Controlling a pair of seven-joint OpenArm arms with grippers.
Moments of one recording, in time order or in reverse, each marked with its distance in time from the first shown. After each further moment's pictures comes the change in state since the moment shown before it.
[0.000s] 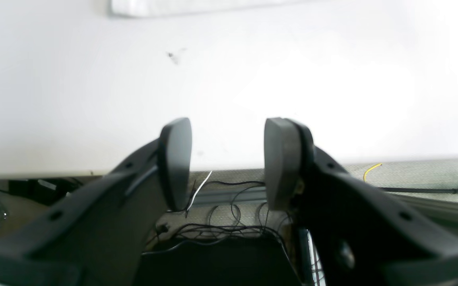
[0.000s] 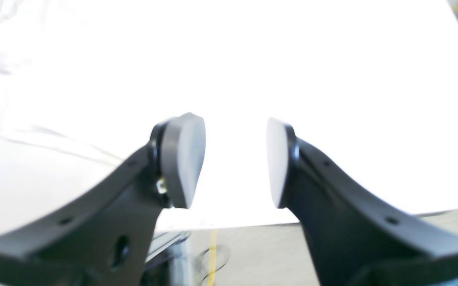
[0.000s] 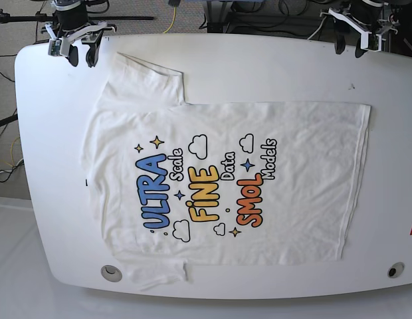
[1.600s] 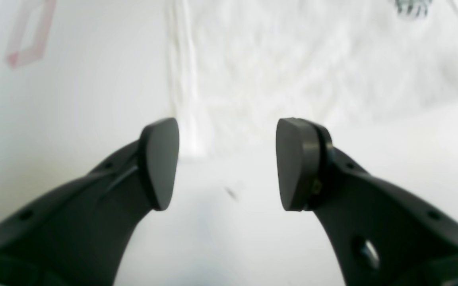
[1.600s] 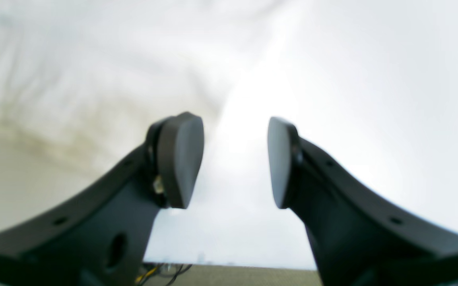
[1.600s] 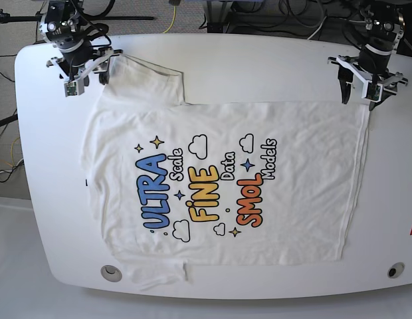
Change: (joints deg) left arm -18.6 -1.6 0.1 0.7 11.5 -2.3 9.1; right arm 19.1 -3.6 4.0 0.7 -8.5 8.6 -33.6
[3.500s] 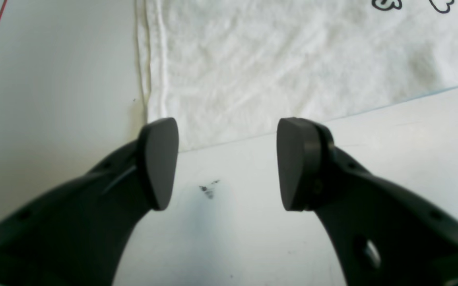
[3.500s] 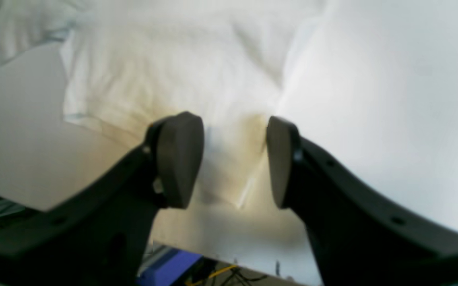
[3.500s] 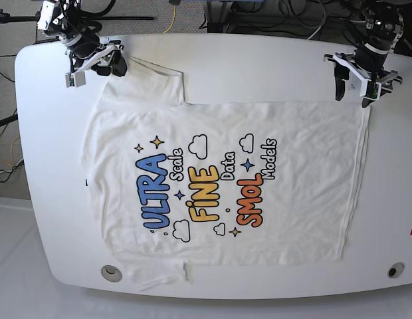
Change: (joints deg) left arm -0.7 0.2 -0.2 -2.1 -4.5 -3.0 -0.1; right arm 1.8 -0.7 2.3 -13.9 22.9 9.2 -3.1
